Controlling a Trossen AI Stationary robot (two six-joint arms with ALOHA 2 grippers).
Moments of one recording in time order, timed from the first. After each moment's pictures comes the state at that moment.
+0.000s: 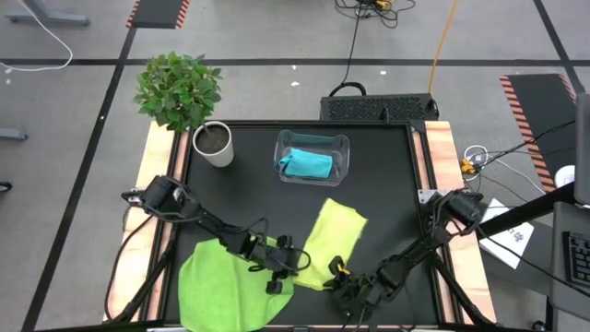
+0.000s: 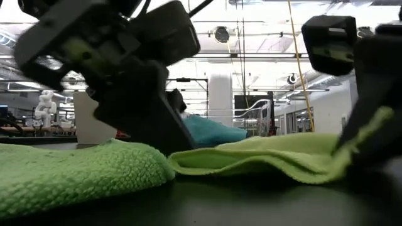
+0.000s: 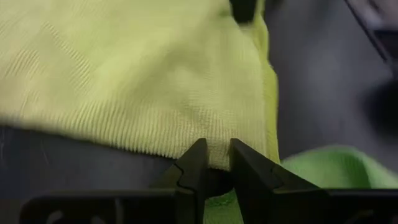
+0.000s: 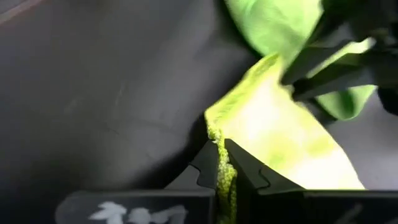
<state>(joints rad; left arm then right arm) -0.44 1.99 1.00 0.24 -0.02 -0.27 0.78 1.95 0.98 0.07 0.56 -0.09</state>
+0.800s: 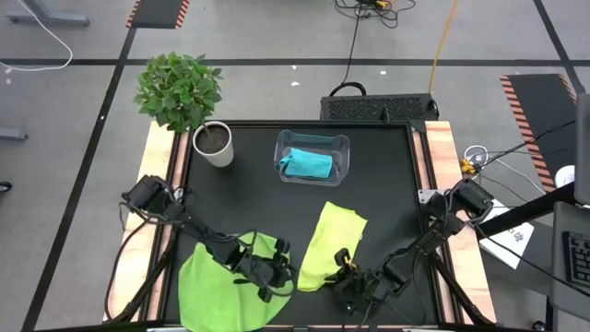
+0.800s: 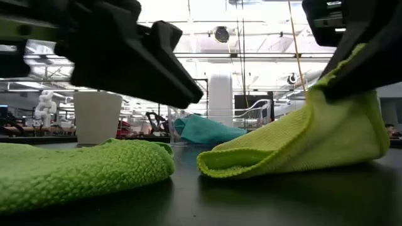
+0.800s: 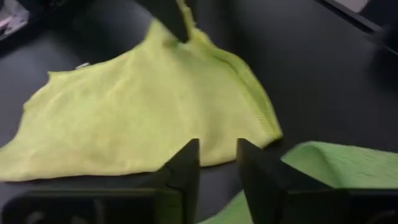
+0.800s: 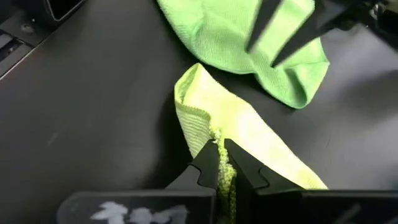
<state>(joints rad) -0.56 1.90 1.00 0.24 -0.31 0.13 0.77 1.82 0.99 -0.05 0.61 0.07</state>
